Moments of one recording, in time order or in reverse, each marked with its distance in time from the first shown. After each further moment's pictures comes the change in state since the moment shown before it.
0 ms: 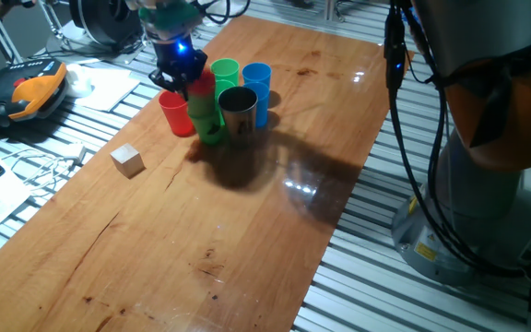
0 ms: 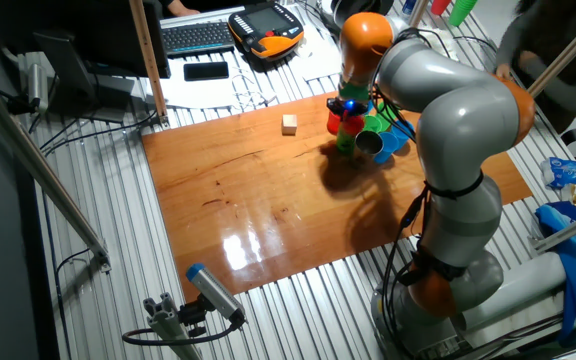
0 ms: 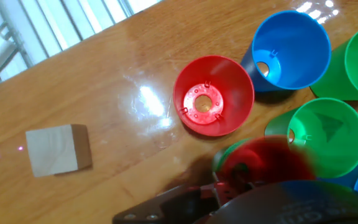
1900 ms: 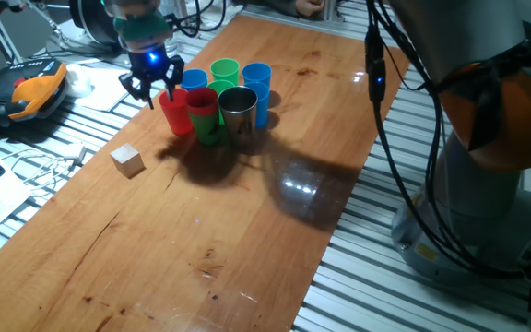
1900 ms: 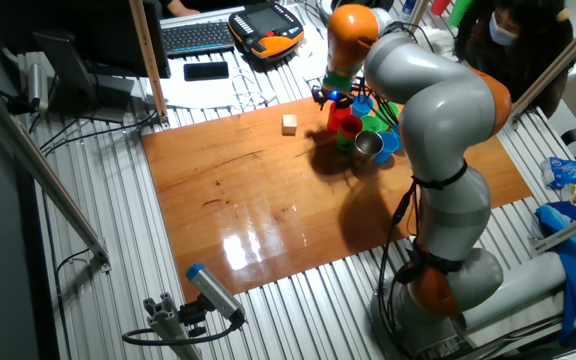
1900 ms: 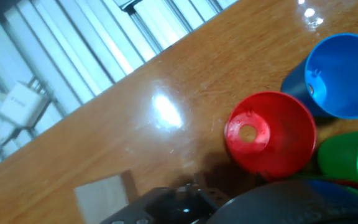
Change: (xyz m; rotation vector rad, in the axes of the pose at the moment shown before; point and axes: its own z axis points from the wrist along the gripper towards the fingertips) arm -0.037 0.051 0.014 -0.054 0.030 0.135
